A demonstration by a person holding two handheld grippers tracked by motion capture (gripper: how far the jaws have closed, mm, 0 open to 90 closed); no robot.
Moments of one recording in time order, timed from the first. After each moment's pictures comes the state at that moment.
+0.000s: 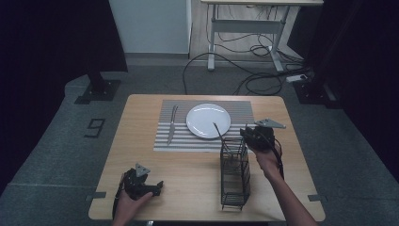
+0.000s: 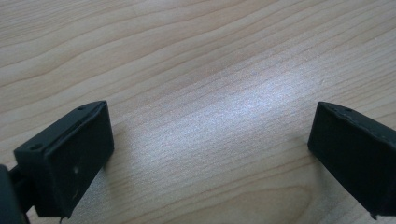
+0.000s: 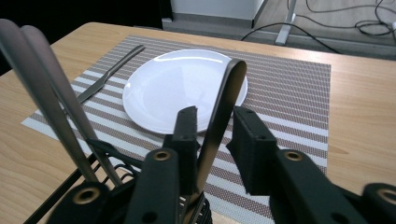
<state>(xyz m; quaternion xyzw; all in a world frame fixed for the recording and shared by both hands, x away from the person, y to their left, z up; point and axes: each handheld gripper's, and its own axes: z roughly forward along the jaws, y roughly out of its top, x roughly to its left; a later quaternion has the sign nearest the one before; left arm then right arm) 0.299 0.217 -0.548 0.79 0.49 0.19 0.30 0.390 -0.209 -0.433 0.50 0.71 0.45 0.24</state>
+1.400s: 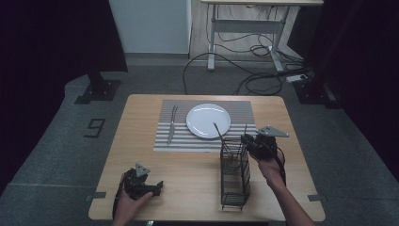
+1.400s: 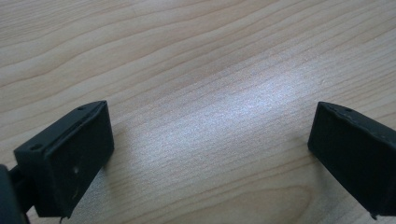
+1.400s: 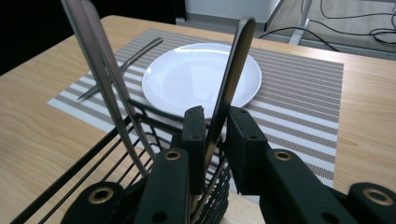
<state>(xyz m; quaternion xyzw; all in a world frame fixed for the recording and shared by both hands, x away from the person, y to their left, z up) 0.299 0.217 -0.548 0.79 0.49 0.19 0.30 0.363 -0.211 -0.437 0.47 0.72 0.45 0.24</state>
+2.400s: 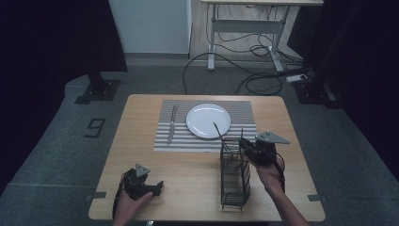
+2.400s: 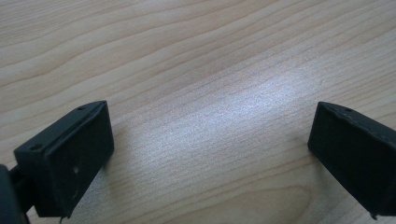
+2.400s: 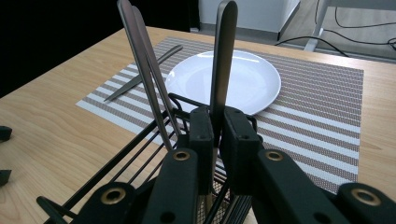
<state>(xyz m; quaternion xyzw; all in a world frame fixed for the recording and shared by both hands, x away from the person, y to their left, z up) 0.299 0.217 -0.549 0.79 0.49 0.19 0.30 0.343 -0.206 -0.435 0.45 0.72 0.48 0.23</state>
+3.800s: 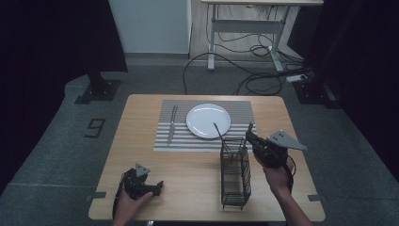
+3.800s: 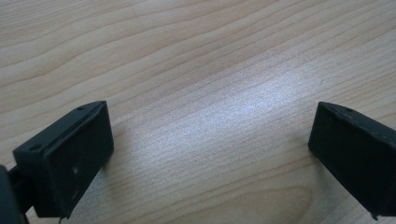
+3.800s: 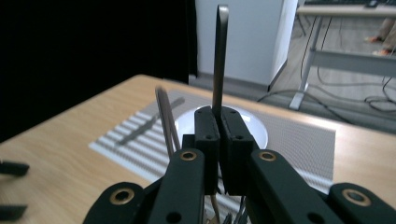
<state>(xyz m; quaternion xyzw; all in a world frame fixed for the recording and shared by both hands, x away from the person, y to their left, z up) 0.299 0.217 -0.548 0.79 0.49 0.19 0.30 0.311 -0.215 -0.386 0.41 0.67 0.55 0.29</state>
